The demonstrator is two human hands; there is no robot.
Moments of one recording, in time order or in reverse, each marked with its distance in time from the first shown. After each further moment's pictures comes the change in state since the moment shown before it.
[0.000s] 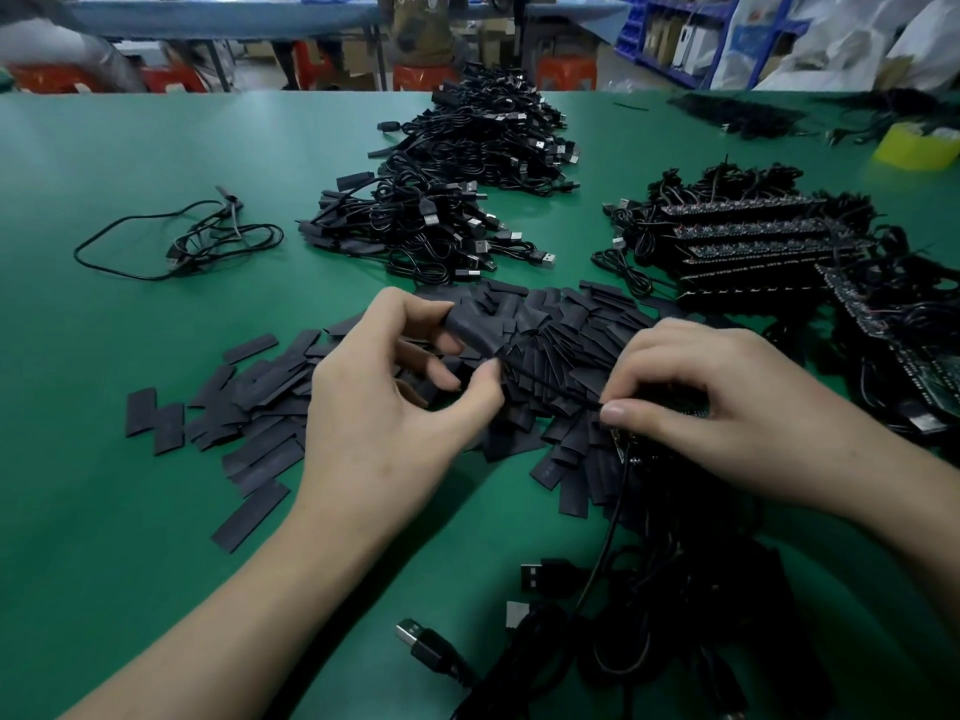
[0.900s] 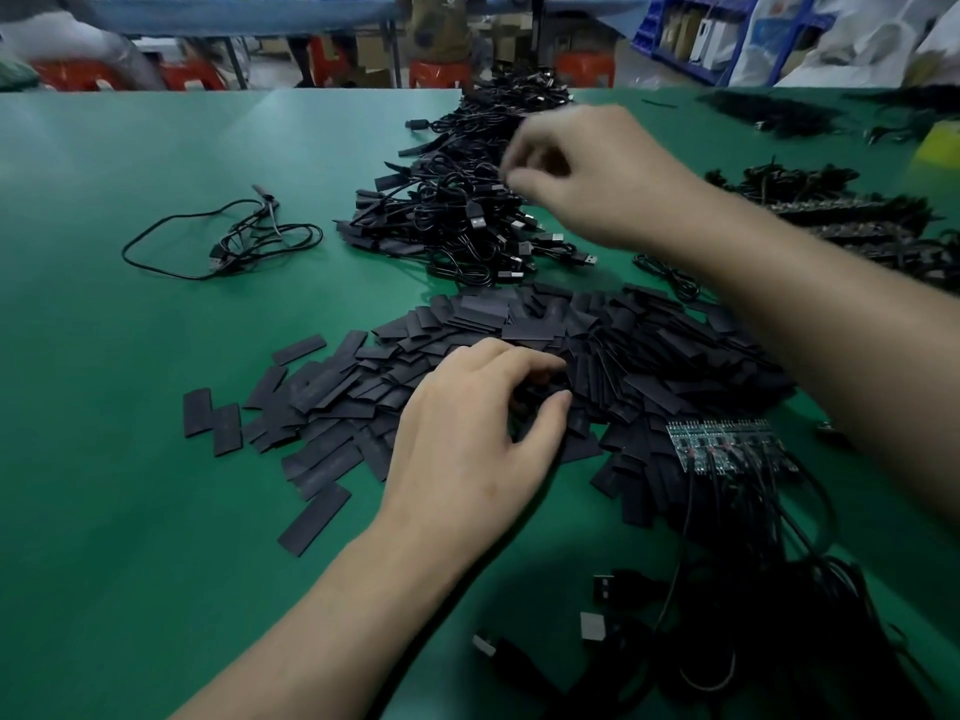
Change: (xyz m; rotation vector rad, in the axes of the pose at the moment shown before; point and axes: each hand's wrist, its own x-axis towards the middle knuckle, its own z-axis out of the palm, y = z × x) left_hand 0.001 -0.012 0.004 0.333 -0.194 0.097; right_hand 0.181 -0.026 -0.009 -0.172 0.215 -0.030
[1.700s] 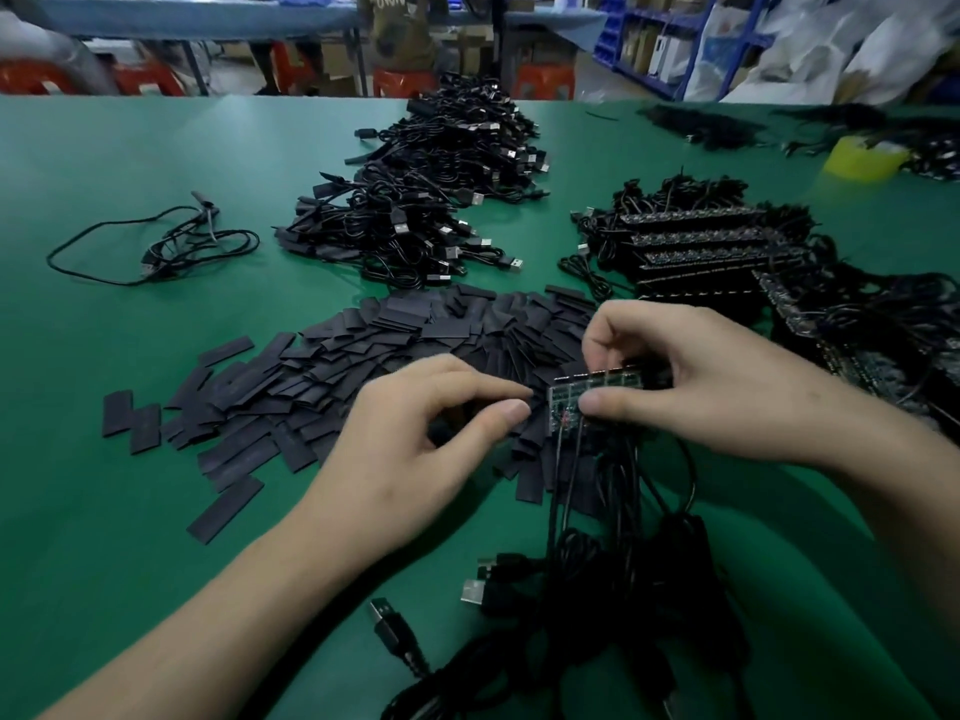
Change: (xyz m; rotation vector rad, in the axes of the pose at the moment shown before) left_hand -0.009 0.023 -0.003 -0.219 -0.155 0.076; right_hand -0.176 0.031 -0.049 0.297 -0.285 0.144
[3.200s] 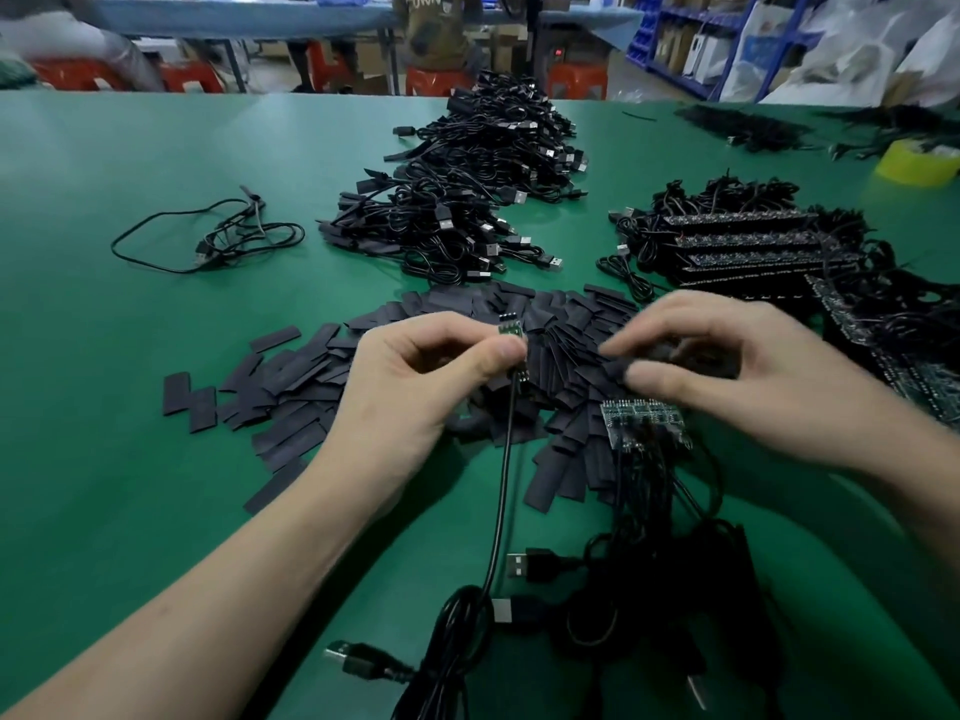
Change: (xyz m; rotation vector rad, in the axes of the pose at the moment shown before) left_hand 0.012 -0.002 -0.016 -0.658 0.188 -0.182; right_hand -0.002 0.000 0.005 0.069 0.089 -0.032
